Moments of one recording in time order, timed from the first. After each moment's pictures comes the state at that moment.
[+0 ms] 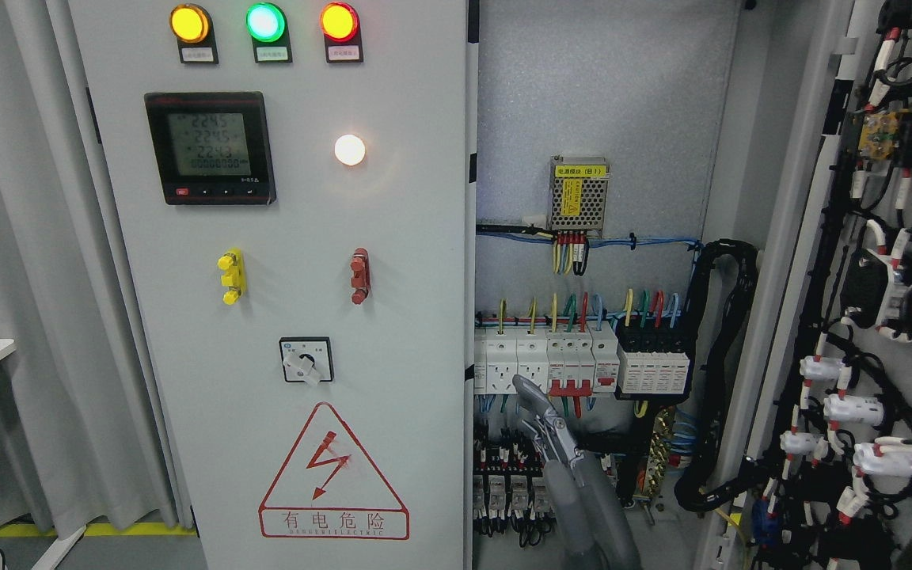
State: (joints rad) left arm 0.00 0.00 0.06 -0.01 -0.01 -0.11 -0.10; right arm -0.30 0.00 0.30 -1.82 -0.04 -0.14 0.06
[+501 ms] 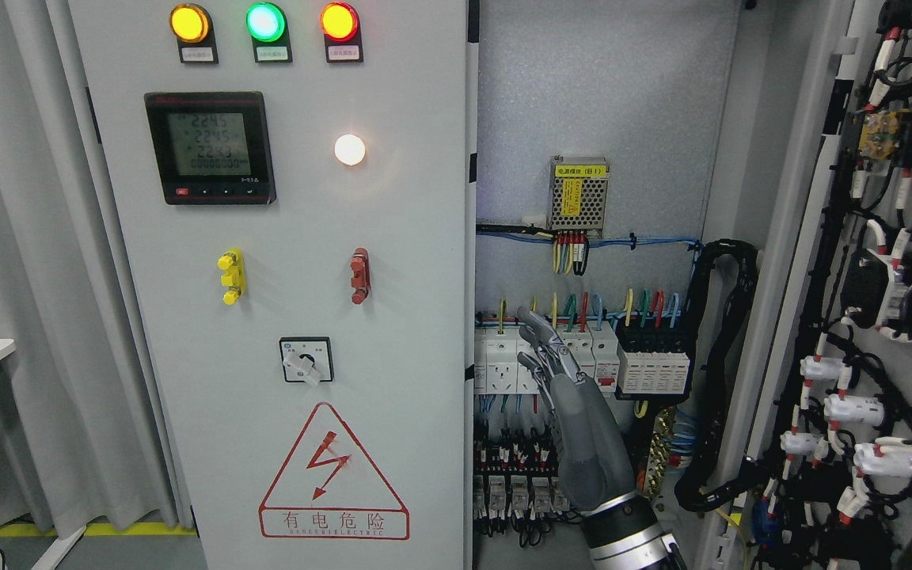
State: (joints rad) left arm 0.00 0.00 0.06 0.00 -0.07 -0.11 -0.10; right arm -0.48 0.00 0.29 -1.69 -0.14 -0.13 0.05
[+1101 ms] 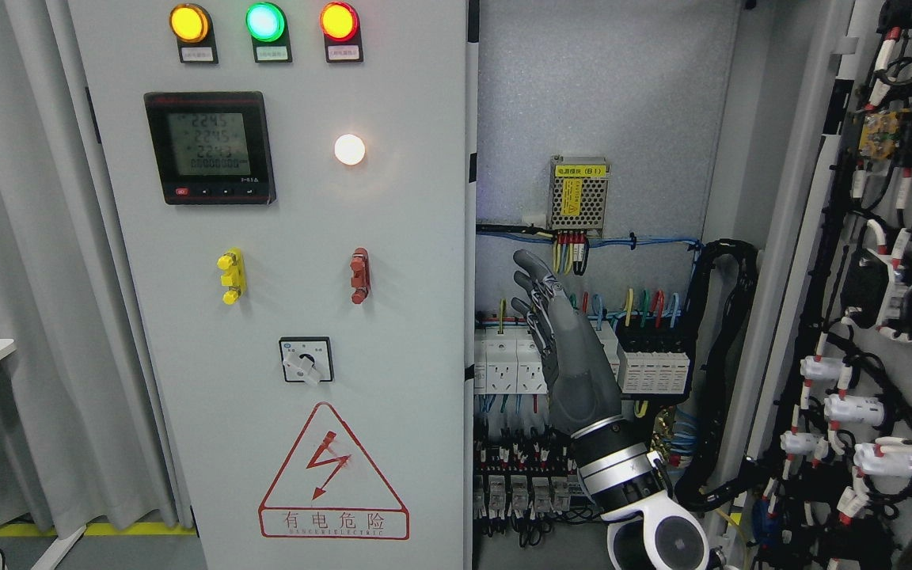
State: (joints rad) left arm 0.00 0.00 0.06 0.00 -0.09 -0.11 -0.10; right arm -0.68 0.00 0.29 -1.50 -0.28 -0.07 0.04
